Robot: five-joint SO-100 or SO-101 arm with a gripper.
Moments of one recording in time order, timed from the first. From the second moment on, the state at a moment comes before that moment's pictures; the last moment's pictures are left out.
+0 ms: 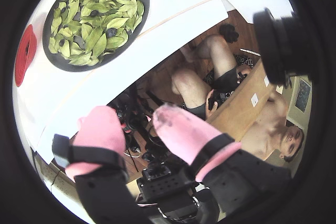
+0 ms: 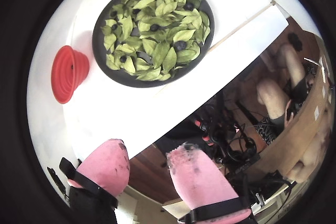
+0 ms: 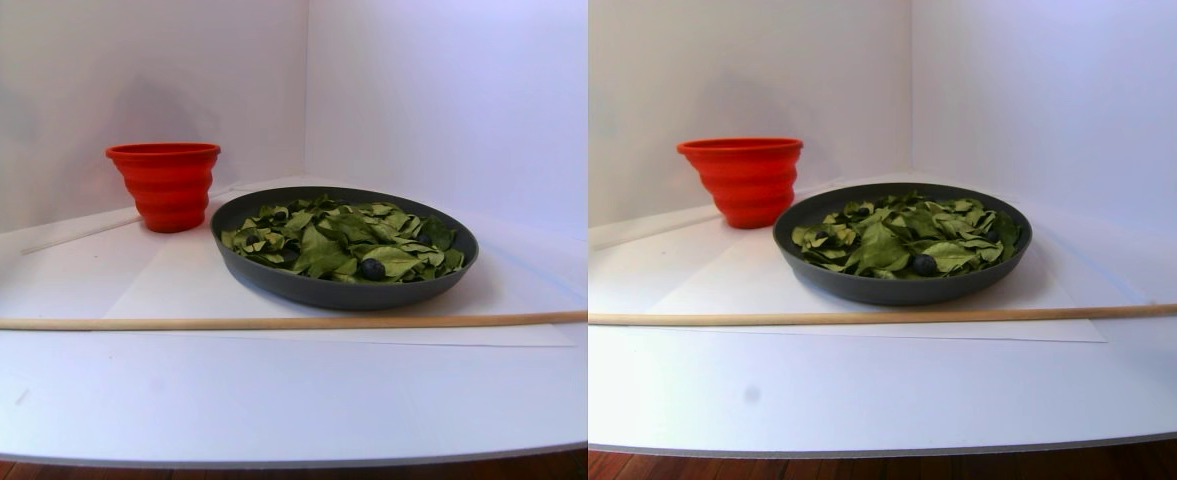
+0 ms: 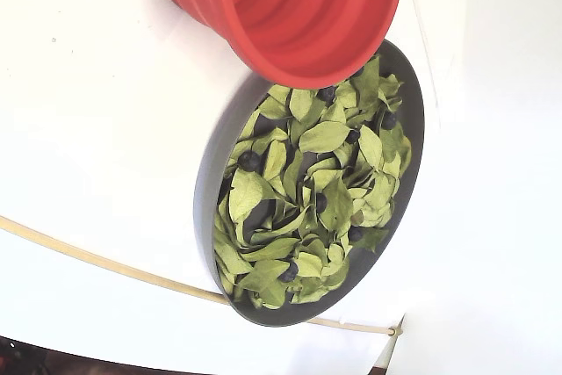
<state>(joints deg) 23.5 167.6 118.7 84.0 -71.8</state>
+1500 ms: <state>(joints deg) 24.7 151.6 130.9 54.1 -79.3</state>
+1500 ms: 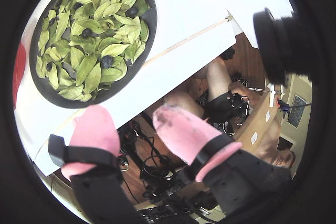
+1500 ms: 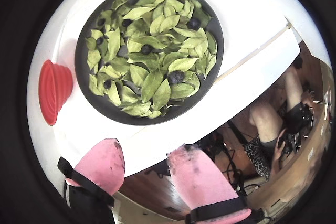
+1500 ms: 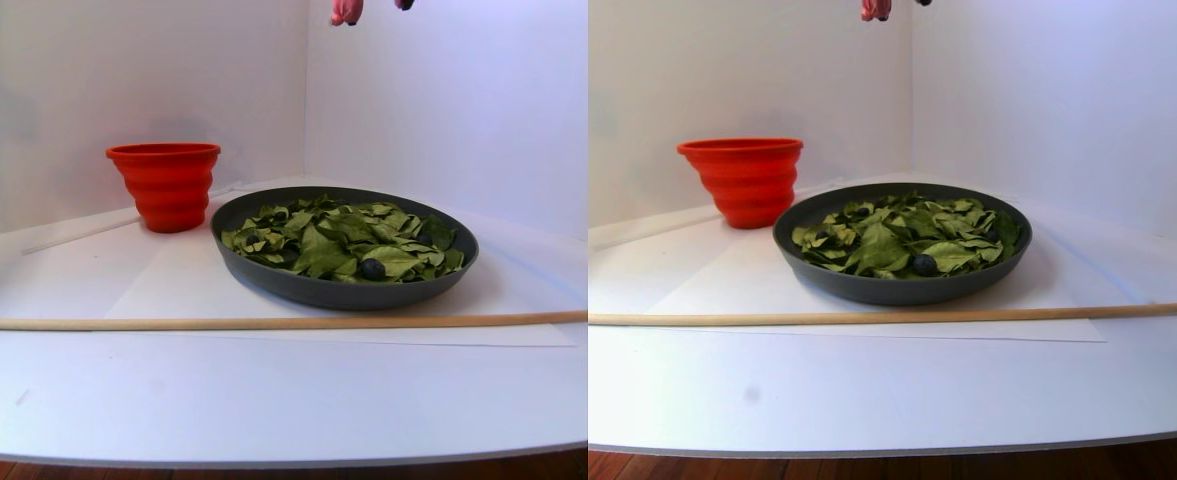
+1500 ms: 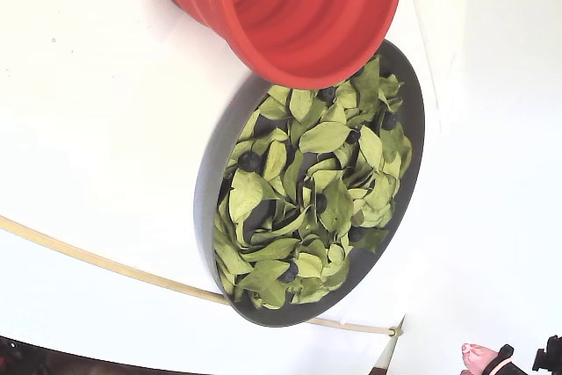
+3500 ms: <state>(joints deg) 19.0 122.6 136.4 19.3 -78.0</state>
